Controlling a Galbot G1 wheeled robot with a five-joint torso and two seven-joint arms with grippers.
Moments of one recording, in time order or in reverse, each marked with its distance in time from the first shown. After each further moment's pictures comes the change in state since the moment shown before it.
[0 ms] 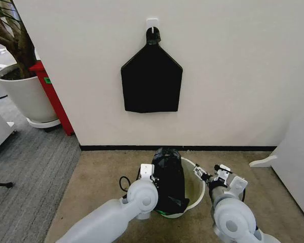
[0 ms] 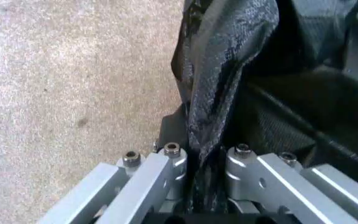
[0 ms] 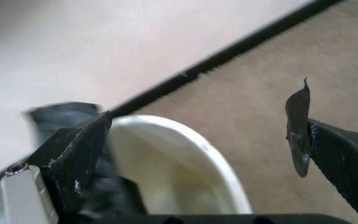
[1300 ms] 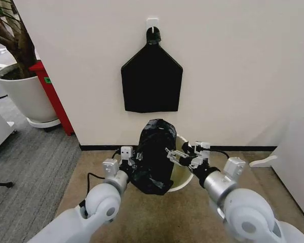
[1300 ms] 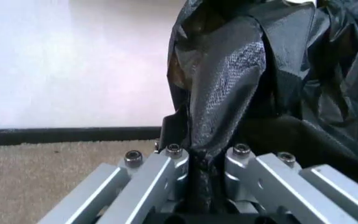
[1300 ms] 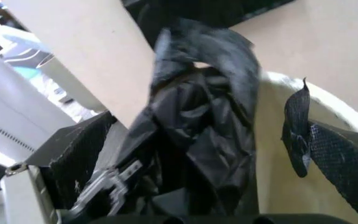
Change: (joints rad) left arm 0.274 0.219 -0.315 -0.200 0.426 -0.354 0.659; right arm 0.206 -0.107 -0.085 0.070 0.126 -0.059 -0.373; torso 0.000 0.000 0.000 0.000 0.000
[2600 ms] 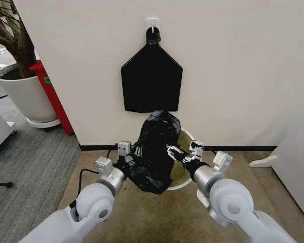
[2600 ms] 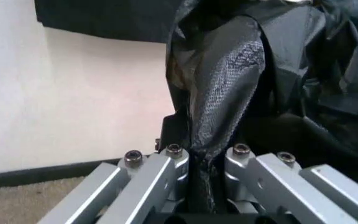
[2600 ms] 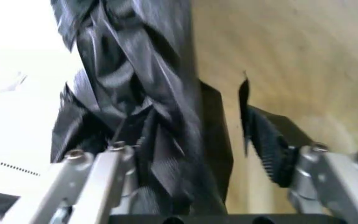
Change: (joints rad) left arm 0.024 0.034 -0.036 -0.029 0.046 -0.066 0.116; right arm 0.063 0.106 -0.038 -0.099 0.111 0.027 0.102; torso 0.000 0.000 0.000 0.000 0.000
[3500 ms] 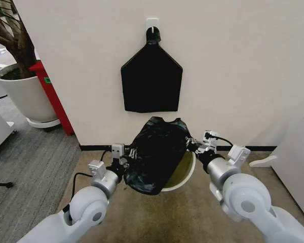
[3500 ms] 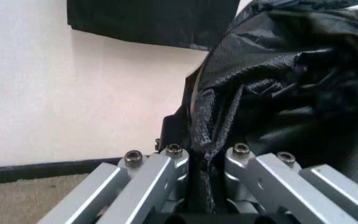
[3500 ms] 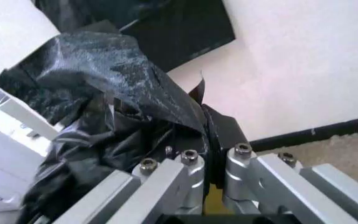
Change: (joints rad) left arm 0.088 0.037 -0.092 -0.043 -0.021 -0.019 0.017; right arm -0.014 -0.134 0.118 0.076 -0.034 0.008 0.007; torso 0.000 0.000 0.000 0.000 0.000
